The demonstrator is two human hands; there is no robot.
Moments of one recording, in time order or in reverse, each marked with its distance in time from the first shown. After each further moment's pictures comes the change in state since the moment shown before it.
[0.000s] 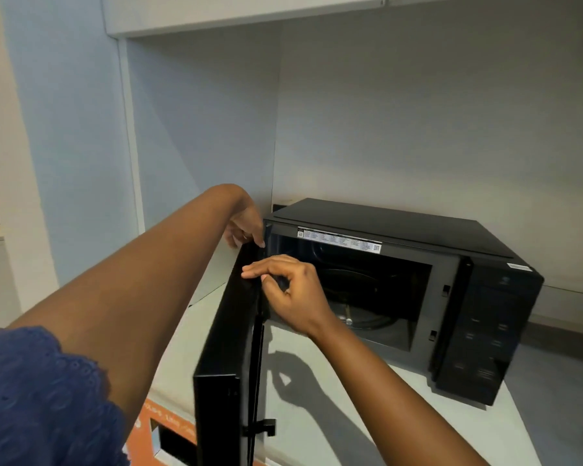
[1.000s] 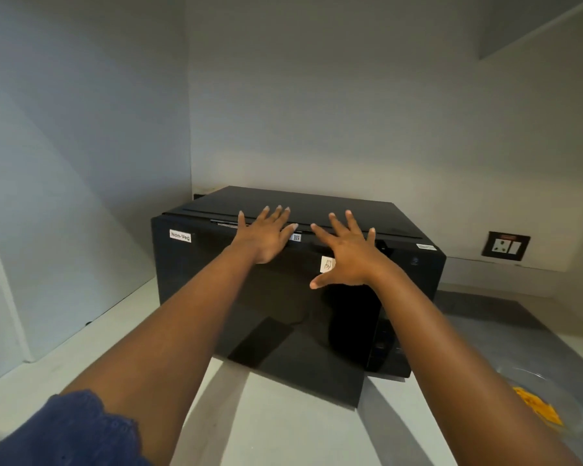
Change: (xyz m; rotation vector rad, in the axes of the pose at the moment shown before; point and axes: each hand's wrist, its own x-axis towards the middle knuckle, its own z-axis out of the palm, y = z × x) left_hand 0.088 0.135 0.085 0.149 0.546 0.559; right_hand -0.001 0.081 -0.186 -0.981 -0.426 0.638
